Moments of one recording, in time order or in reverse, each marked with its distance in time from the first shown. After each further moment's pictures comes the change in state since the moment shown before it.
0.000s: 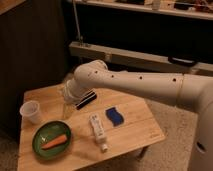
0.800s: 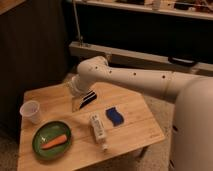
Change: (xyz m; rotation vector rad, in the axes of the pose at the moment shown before) arm 0.083 -0.052 0.023 -0.020 0.114 -0.146
